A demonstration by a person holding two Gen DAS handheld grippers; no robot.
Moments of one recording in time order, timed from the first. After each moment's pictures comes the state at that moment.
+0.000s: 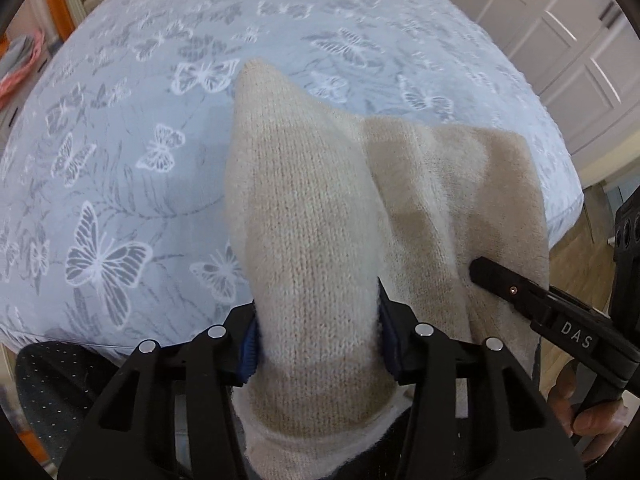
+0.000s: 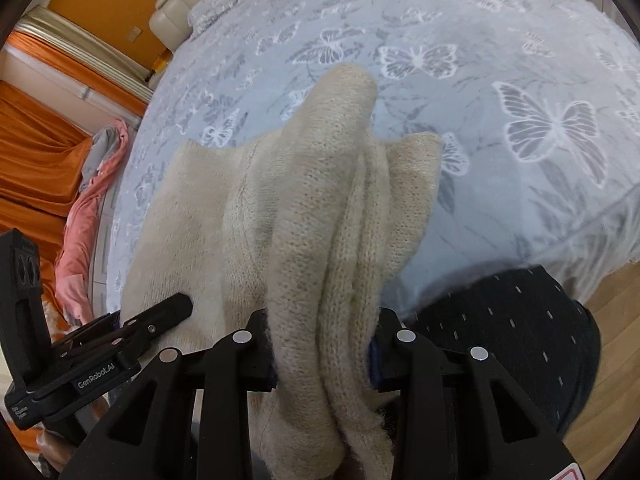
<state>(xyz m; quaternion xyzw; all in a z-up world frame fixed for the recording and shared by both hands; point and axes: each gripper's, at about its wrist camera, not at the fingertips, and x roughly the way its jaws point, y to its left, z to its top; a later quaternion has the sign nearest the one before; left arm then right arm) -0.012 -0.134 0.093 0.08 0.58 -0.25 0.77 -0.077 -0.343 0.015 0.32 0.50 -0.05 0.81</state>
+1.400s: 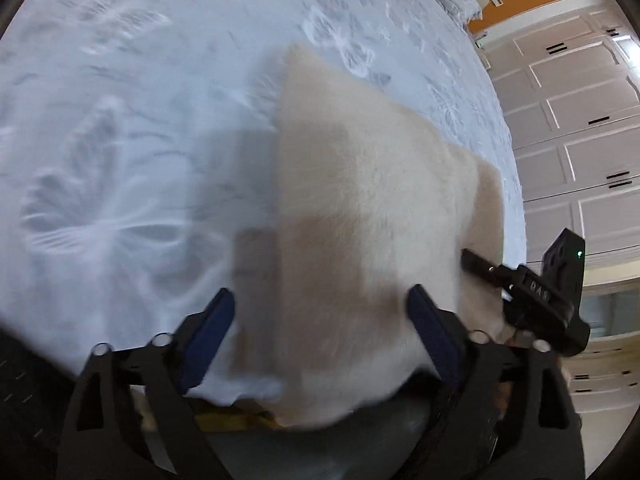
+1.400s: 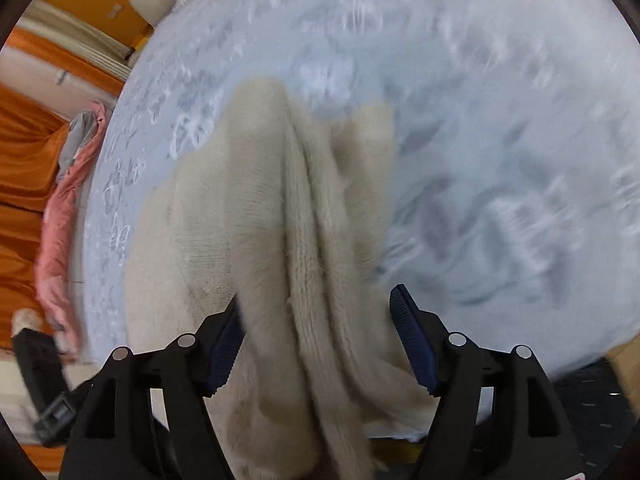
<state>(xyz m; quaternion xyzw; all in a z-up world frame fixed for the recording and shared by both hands) 0.115 0.000 -0.015 -0.19 0.64 -0.23 0.71 0.071 -0.319 -0.065 0.33 0.57 -0.04 0.75</state>
